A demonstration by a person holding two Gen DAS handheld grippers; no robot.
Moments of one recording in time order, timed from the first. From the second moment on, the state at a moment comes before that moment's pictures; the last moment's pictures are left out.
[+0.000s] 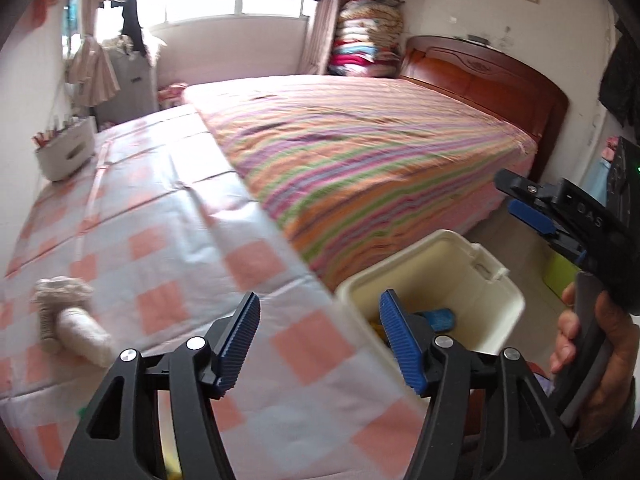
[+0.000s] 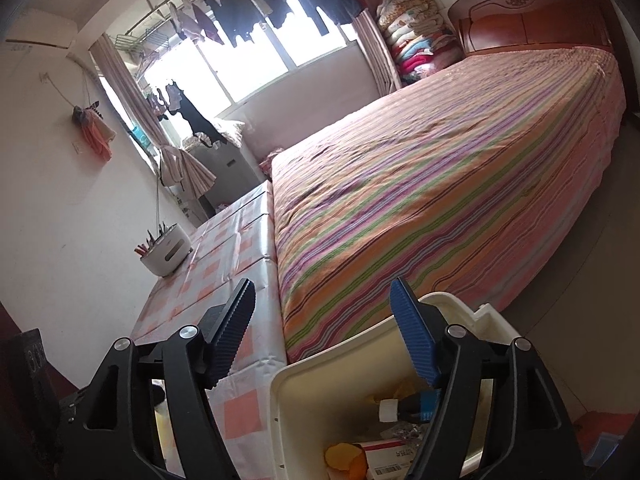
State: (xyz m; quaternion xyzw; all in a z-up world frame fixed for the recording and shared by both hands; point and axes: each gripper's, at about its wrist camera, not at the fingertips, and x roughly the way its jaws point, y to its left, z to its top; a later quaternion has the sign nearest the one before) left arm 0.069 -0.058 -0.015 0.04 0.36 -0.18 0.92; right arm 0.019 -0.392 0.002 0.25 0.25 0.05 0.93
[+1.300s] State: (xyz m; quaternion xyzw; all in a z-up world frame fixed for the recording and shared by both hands) left arm 0.083 0.251 -0.032 -0.16 0.37 0.11 0.91; right arm 0.085 -0.018 -0.050 -0.04 0.42 0.32 0.84
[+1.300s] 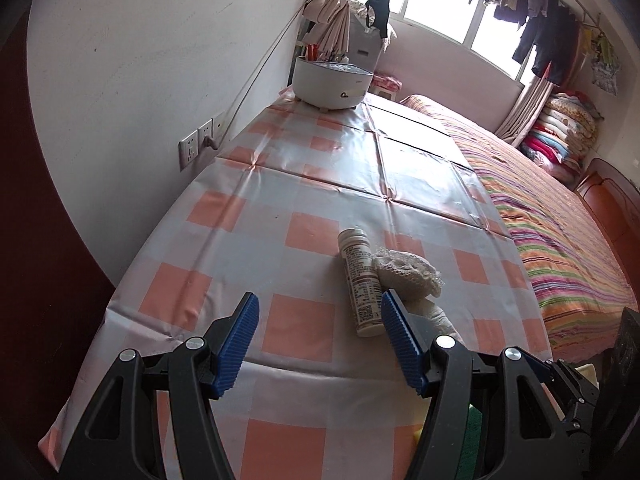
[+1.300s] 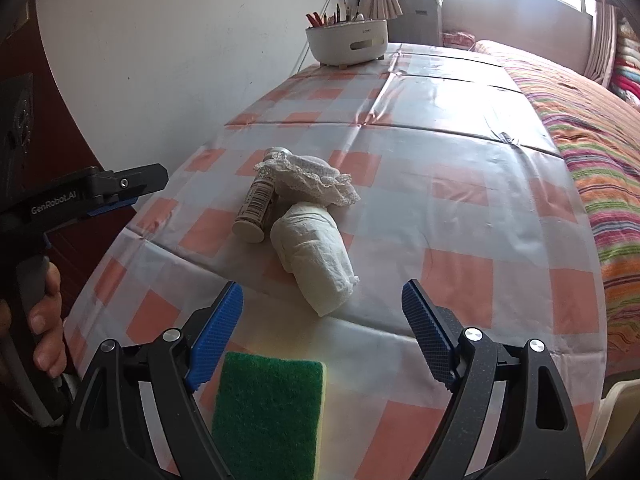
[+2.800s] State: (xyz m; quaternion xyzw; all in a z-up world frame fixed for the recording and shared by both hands) left arm 0.072 0.182 -0.075 -0.08 0.47 0.03 0.88; right arm 0.079 -0.052 -0.013 0.00 0.40 0.33 0.86
